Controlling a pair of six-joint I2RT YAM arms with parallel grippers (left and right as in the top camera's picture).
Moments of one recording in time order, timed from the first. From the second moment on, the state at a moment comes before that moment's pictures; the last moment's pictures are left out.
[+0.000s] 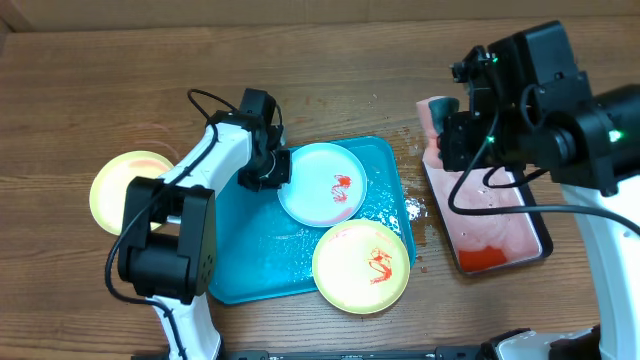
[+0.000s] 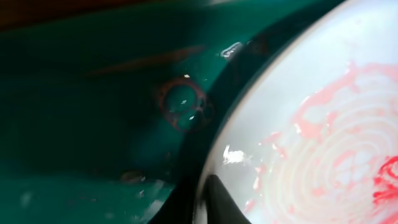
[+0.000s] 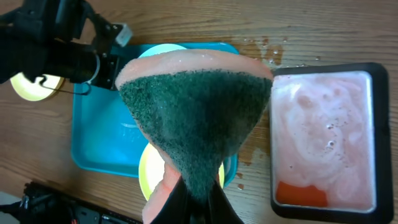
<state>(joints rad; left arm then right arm) -0.22 2.00 1.33 -0.82 0.19 -0.20 0.34 1.54 2.05 -1.61 -0.16 0.22</state>
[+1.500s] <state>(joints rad) -0.24 2.03 1.36 -0.85 0.23 -0.57 0.69 1.97 1.43 -0.70 -0.20 0.49</state>
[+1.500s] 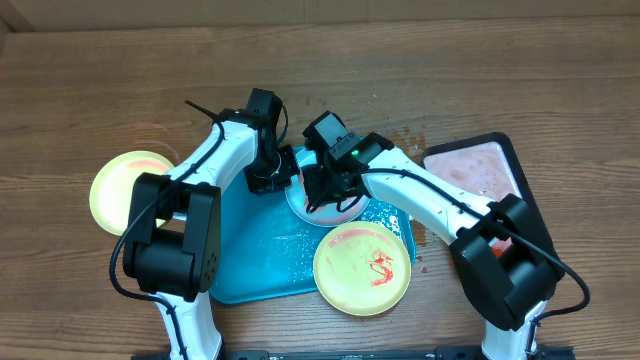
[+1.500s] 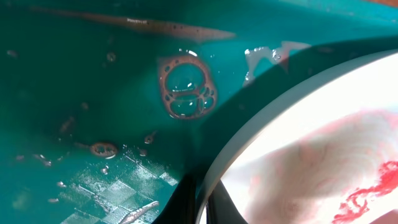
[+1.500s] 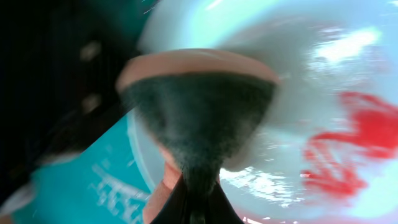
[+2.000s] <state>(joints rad) -0.24 2.03 1.36 -0.86 0.23 -0.58 0.69 1.98 1.43 -0.64 0.00 0.61</state>
